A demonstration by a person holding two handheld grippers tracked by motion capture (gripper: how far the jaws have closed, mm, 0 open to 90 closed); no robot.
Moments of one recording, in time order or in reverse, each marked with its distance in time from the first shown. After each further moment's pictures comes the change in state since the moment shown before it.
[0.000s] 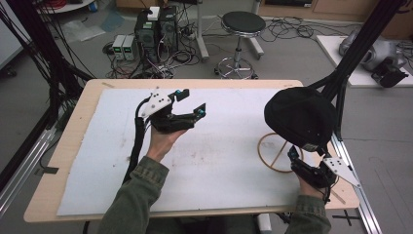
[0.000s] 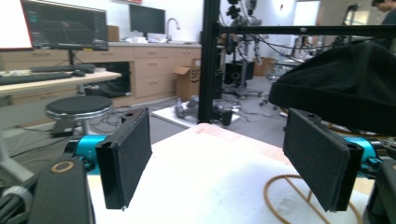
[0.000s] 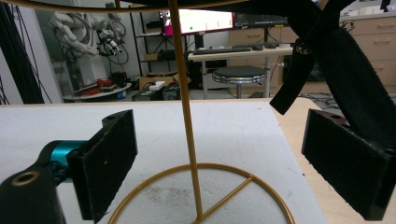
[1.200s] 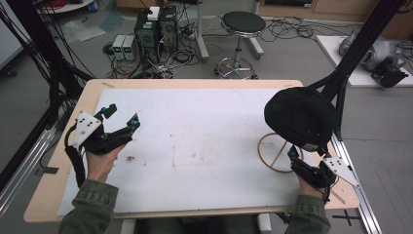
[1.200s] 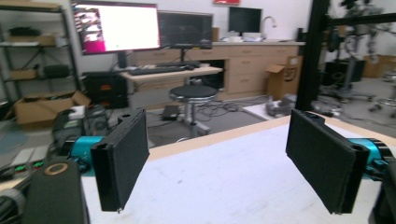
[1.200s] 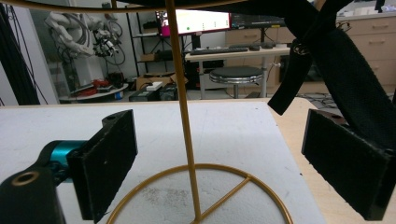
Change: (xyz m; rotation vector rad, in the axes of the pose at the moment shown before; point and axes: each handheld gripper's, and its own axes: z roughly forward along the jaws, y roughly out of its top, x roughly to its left) left arm 0.055 -0.024 -0.145 0.006 0.426 0.044; right arm 0.001 0.000 0.000 -0.004 -0.014 -0.003
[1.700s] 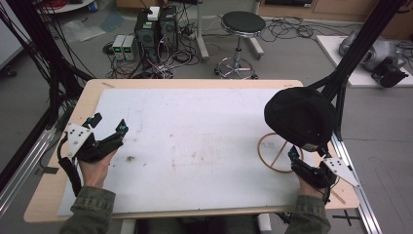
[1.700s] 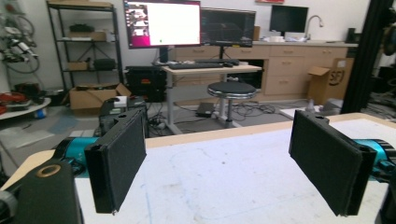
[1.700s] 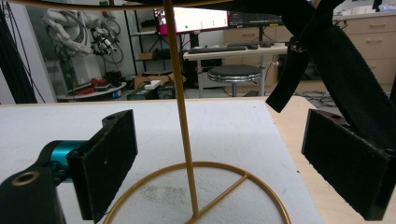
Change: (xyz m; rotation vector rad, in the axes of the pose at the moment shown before) left arm 0.014 -0.028 -0.015 -0.008 0.169 -0.002; right arm 0.000 0.000 -0.001 0.007 -0.011 0.005
